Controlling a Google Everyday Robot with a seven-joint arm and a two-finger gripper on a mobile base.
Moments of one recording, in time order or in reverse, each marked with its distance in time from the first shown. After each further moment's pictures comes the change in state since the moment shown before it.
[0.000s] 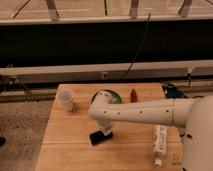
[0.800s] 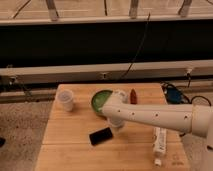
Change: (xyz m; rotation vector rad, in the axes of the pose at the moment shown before) arm 0.044 0.013 -0.007 0.026 -0.001 0.074
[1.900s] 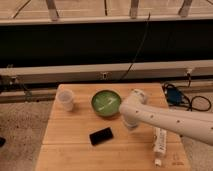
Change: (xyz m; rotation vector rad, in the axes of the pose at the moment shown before) arm 0.071 0.025 -0.015 0.051 0.012 0.121
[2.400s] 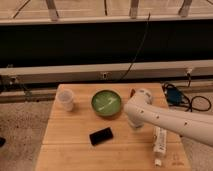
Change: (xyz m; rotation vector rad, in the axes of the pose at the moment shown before) arm 0.025 0.009 -0.011 0.016 0.013 0.019
